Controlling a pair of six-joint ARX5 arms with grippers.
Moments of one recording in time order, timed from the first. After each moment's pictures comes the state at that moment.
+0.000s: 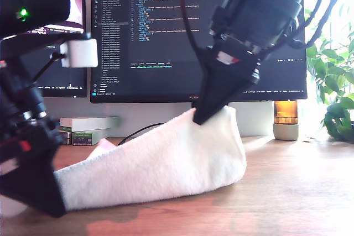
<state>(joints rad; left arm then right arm) -0.81 1.28 0.57 -0.41 -0.01 0.24 0.82 1.41 0.91 -0.50 -0.05 -0.52</state>
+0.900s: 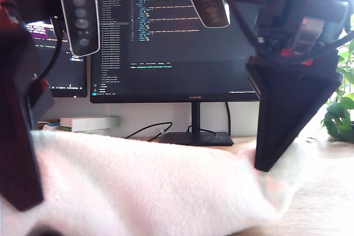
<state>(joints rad) -0.82 1.28 0.68 -0.73 0.66 0.24 0.82 1.41 0.91 -0.83 -0.20 -0.45</state>
